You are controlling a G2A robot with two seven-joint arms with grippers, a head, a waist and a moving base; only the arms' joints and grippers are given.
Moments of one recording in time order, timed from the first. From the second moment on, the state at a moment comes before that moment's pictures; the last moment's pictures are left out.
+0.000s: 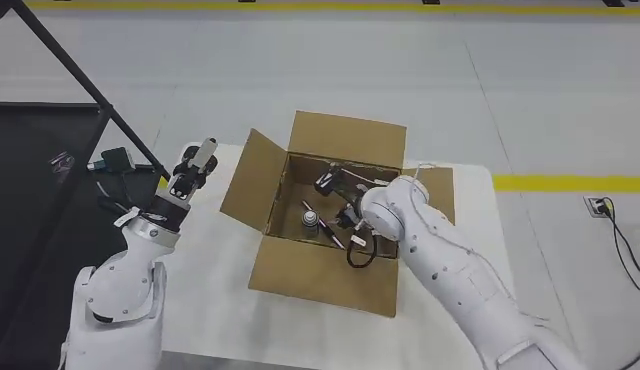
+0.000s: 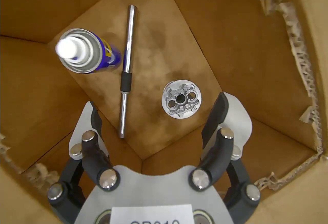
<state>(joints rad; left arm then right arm) 1.07 -1.38 -1.70 -1.78 0.24 -0.22 -0.49 -0.38 -1.50 0.82 -0.93 -1.16 -0.26 0.99</state>
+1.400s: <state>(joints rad) 1.07 -1.38 -1.70 -1.78 0.24 -0.22 -0.49 -0.43 -1.46 1.00 -1.13 -1.19 -0.34 0.92</state>
